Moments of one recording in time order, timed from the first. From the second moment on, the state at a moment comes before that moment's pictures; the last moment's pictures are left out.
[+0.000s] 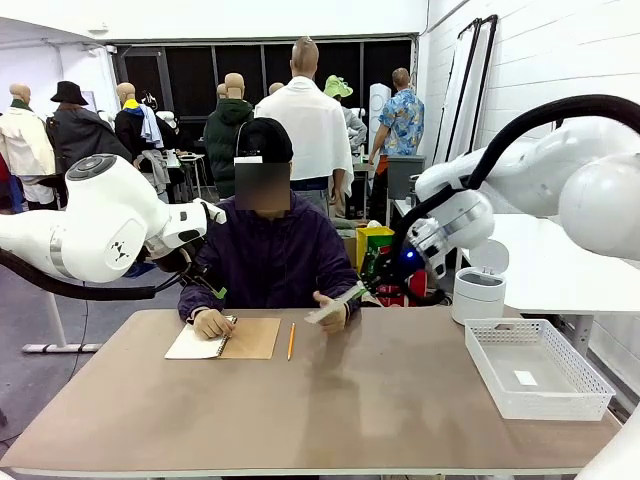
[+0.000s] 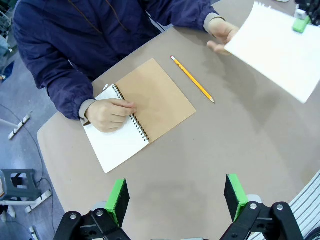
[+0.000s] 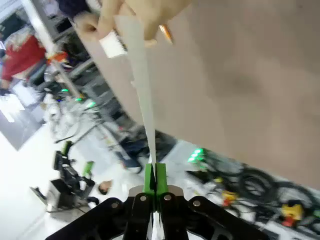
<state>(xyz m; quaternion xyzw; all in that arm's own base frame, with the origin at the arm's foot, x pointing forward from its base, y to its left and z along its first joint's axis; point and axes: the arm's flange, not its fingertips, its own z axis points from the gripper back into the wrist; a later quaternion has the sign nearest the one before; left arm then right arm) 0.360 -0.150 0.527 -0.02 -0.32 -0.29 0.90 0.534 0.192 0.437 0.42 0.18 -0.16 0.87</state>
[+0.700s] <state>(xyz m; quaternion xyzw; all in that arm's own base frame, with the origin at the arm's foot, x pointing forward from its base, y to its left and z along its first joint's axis) 0.360 -0.150 0.527 -0.02 -0.32 -0.29 0.90 0.505 0.071 0.498 0.17 0.05 -0.04 0.98</state>
